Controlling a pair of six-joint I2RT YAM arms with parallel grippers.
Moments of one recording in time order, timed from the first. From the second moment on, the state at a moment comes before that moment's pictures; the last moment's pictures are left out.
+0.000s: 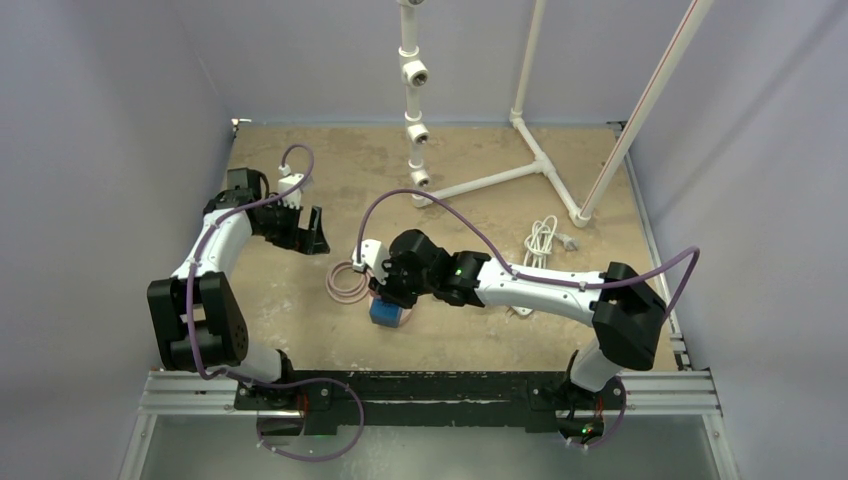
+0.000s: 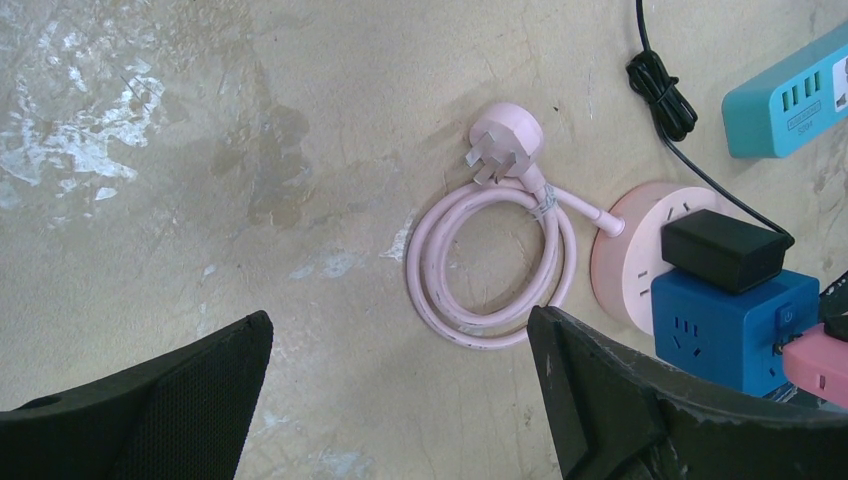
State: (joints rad) left arm 0.16 1.48 1.04 -0.72 0.59 0.38; right arm 1.11 1.61 1.14 -0.24 -0.12 -0.16
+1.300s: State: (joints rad) left arm 0.16 1.39 1.12 -0.84 0.73 0.50; right arm 1.19 1.60 1.12 -0.21 0.01 -0.16
